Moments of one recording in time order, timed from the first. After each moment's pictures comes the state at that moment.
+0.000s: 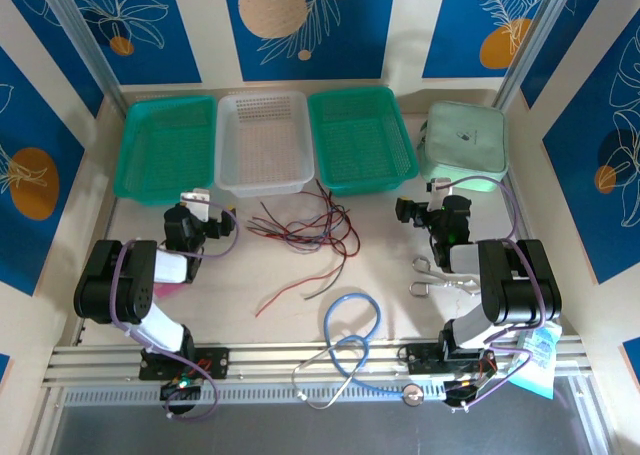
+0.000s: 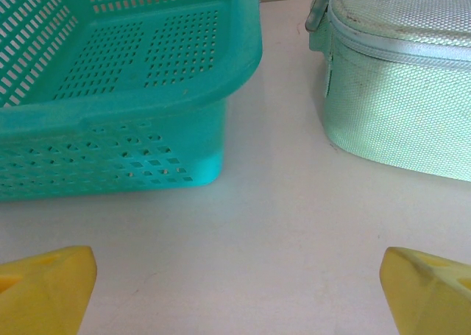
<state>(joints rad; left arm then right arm) -0.02 1.58 0.36 0.86 0.12 0.06 0.01 1.52 0.40 0.71 -0.15 0.08</state>
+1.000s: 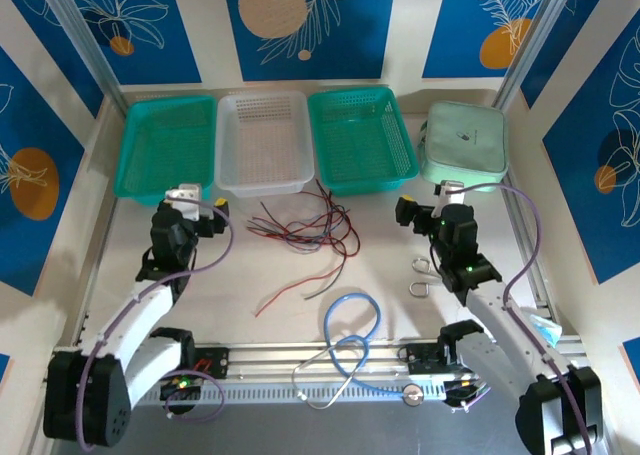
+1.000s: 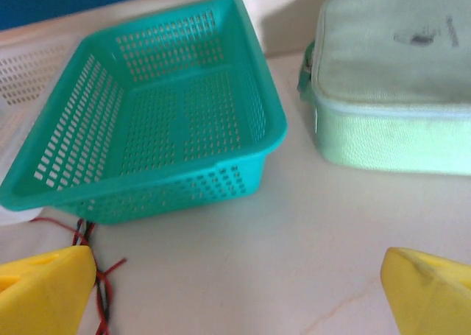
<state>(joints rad) -0.16 0.91 0.42 0.18 -0.10 -0.01 0.25 0.81 0.49 -0.08 0.15 0.30</state>
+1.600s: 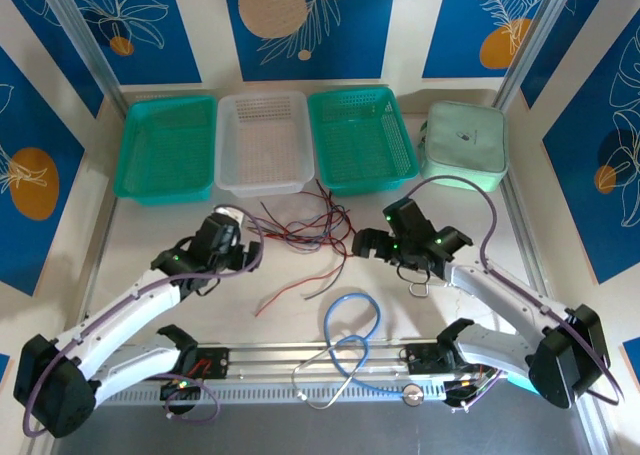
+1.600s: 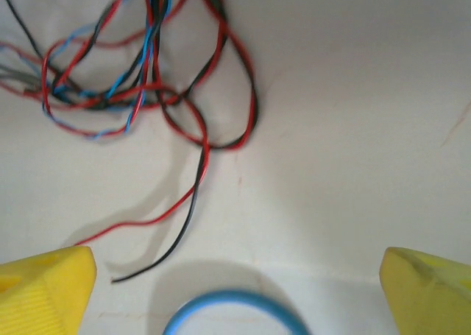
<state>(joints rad) -0.63 0.96 0.64 -0.57 -0.27 -0.29 0.61 1.10 0.76 -0.69 -0.06 0.77</state>
